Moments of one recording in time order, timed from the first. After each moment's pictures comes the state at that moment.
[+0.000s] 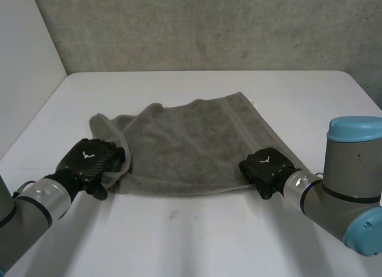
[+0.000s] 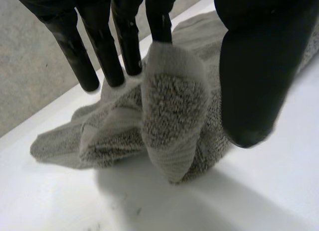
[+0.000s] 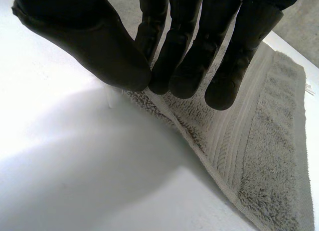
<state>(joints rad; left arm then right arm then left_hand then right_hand) 4.58 -1.73 -2.03 3.40 -1.18 3.57 1.95 -1.07 1.60 0.02 1.29 2.61 0.56 0.56 0.55 0.55 0.38 1.35 1.34 1.34 1.35 1.19</state>
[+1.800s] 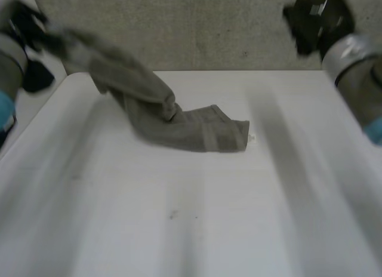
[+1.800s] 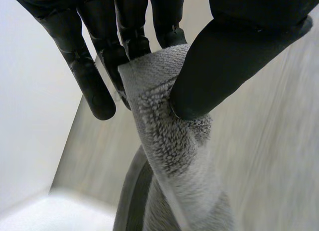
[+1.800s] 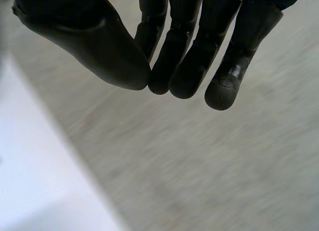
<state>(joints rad) 4.50 -1.96 -1.02 2.97 -1.79 2.51 1.90 -1.18 1.11 -0.07 1.41 2.63 1.20 1.22 1.22 1.22 1.03 1.36 1.34 1.34 1.35 1.19</state>
